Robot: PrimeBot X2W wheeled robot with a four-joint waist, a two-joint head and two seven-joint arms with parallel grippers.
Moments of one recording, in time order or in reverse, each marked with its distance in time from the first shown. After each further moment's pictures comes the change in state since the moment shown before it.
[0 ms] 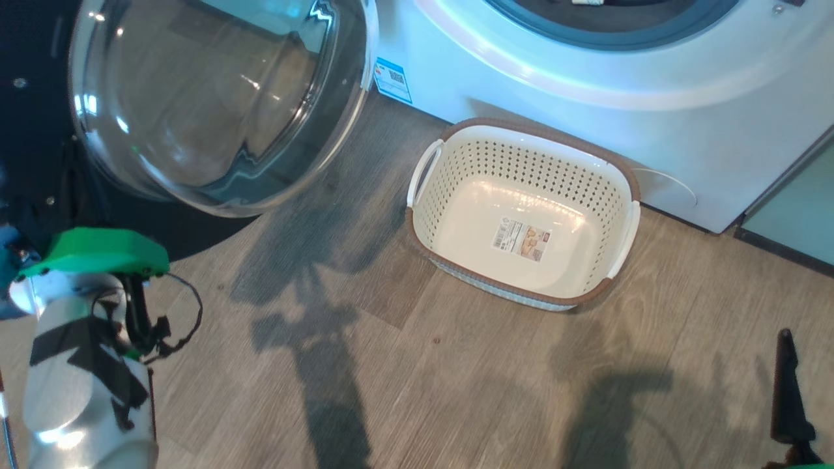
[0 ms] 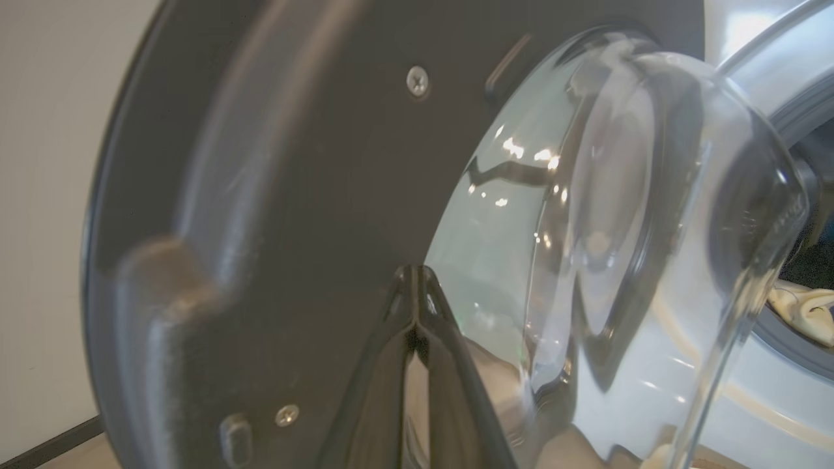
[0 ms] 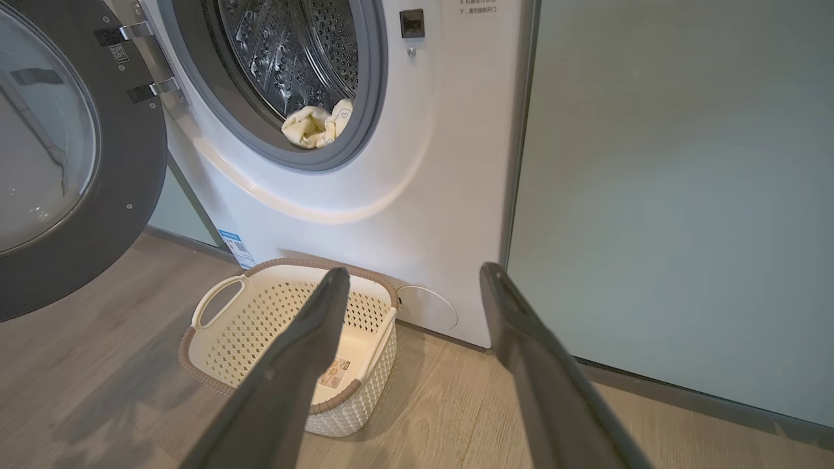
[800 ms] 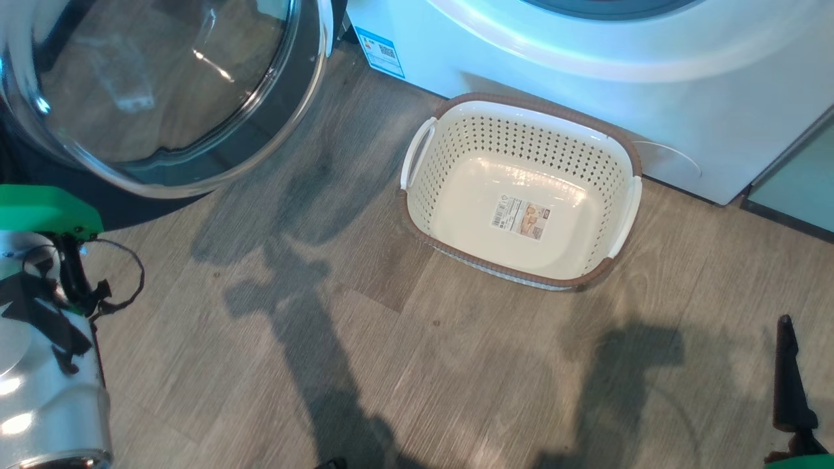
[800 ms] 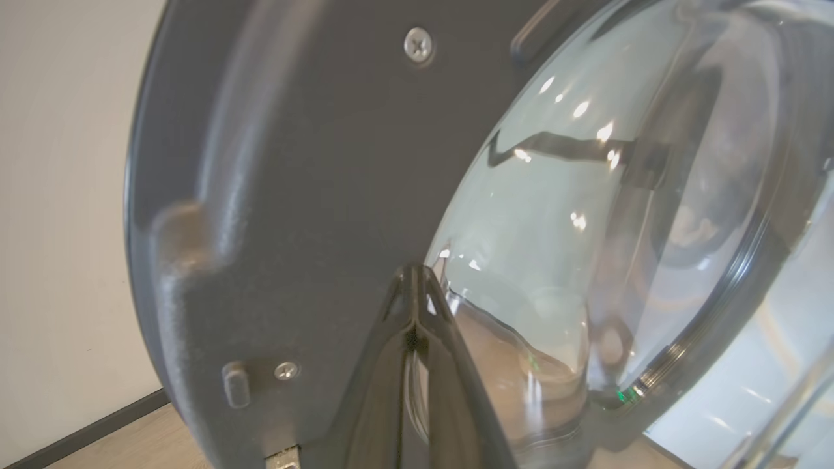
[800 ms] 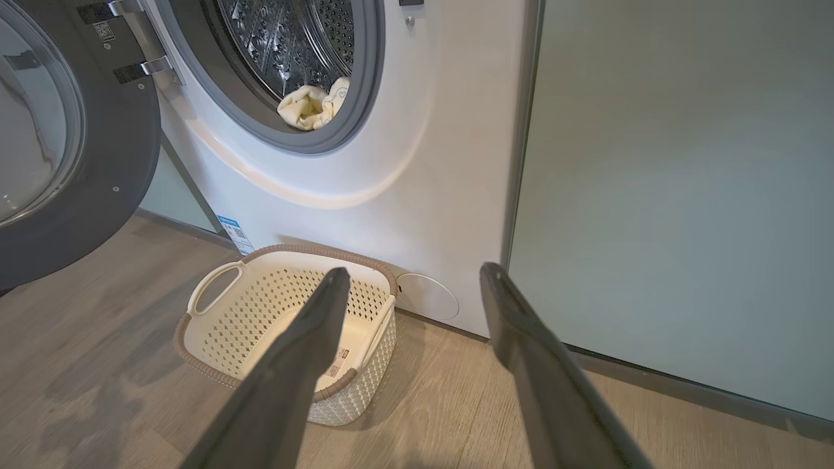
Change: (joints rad) left arm -0.201 0.090 0.151 0.275 0.045 -0.044 0.000; right arm -0.037 -0.030 0.011 0.001 0.000 0.000 0.000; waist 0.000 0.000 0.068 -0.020
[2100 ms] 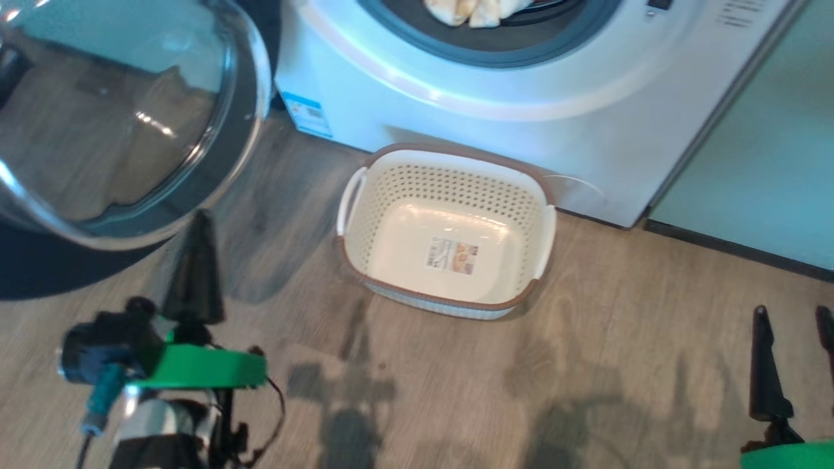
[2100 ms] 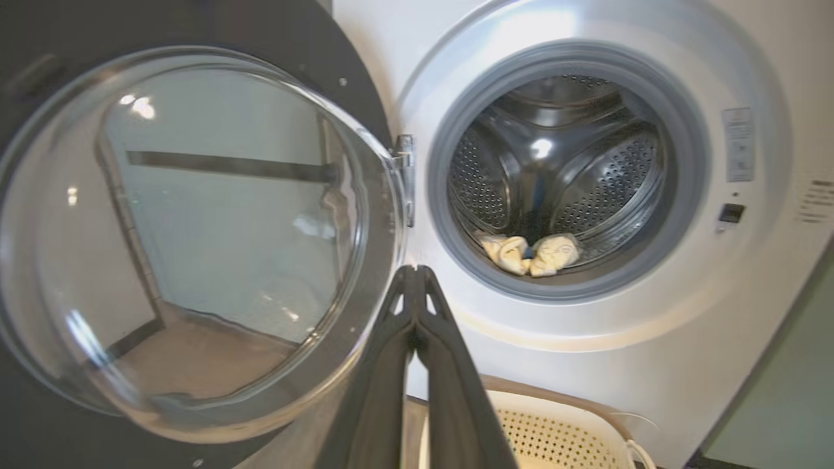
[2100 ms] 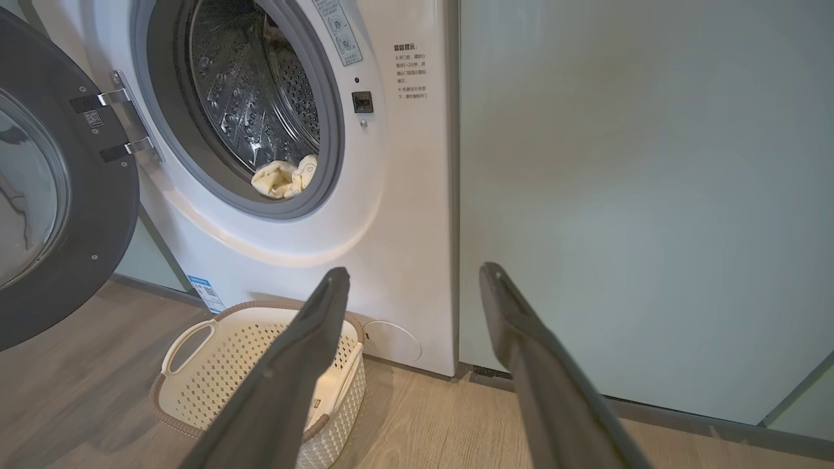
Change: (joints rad) left arm 0.542 -0.143 -0.375 -0.668 -0.049 0.001 0.000; right arm -0.039 0.046 0.016 0.027 0.000 0.000 0.000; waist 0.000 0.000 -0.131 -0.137
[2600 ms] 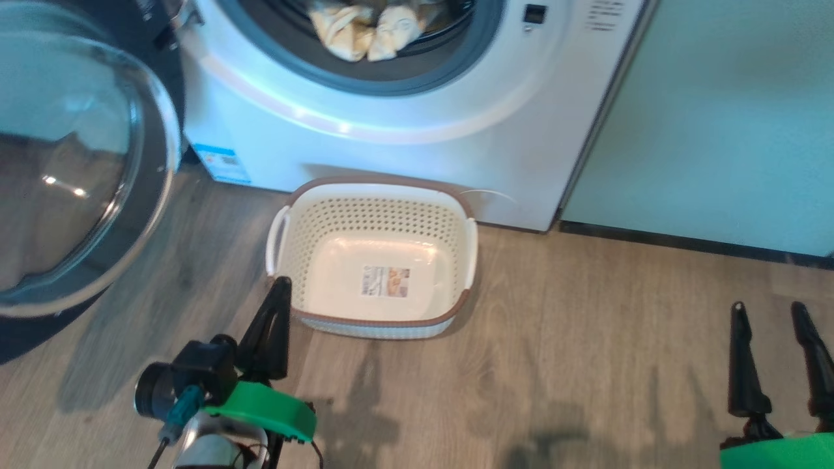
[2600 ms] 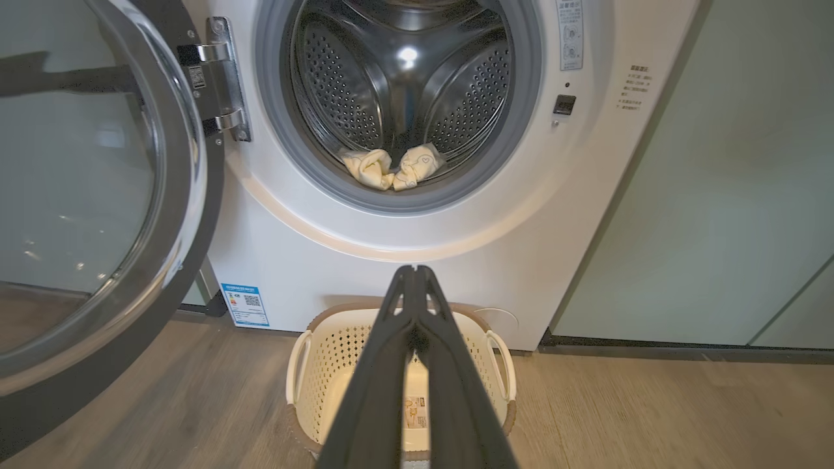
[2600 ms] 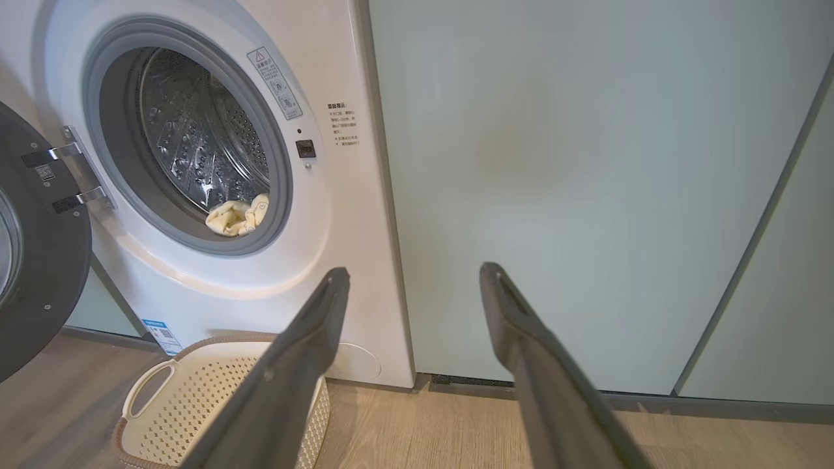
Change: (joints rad) left arm 0.050 0.009 -0.172 0.158 -0.008 -0.018 0.000; right arm -0.012 0.005 0.058 0.004 0.037 0.000 0.000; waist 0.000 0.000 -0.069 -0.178
